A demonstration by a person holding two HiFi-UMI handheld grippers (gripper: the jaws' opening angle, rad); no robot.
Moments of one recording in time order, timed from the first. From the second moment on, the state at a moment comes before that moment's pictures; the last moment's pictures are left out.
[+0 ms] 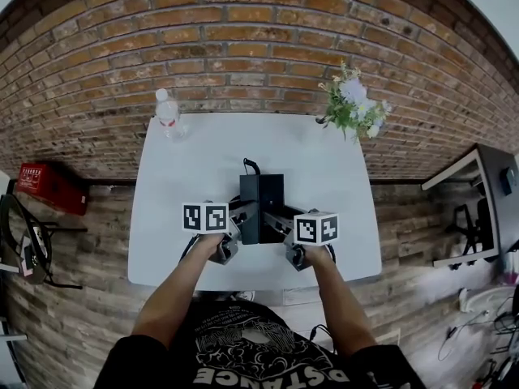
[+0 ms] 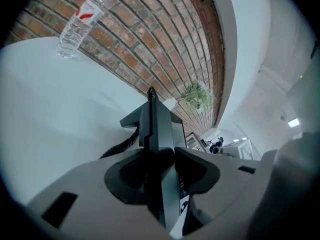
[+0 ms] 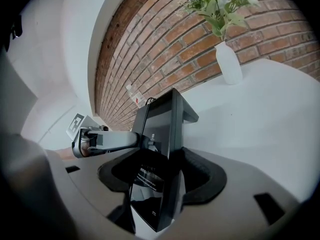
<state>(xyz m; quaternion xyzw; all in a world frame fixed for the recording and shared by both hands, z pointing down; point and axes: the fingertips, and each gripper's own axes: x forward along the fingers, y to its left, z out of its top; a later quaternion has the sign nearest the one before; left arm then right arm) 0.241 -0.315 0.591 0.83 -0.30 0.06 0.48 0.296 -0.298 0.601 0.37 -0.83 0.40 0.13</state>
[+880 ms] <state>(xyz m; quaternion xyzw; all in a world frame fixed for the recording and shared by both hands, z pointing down) 0.218 -0.326 0.544 0.84 -0.34 0.02 0.42 0.276 -0.311 0.561 0.38 -0.85 0.36 0.10</state>
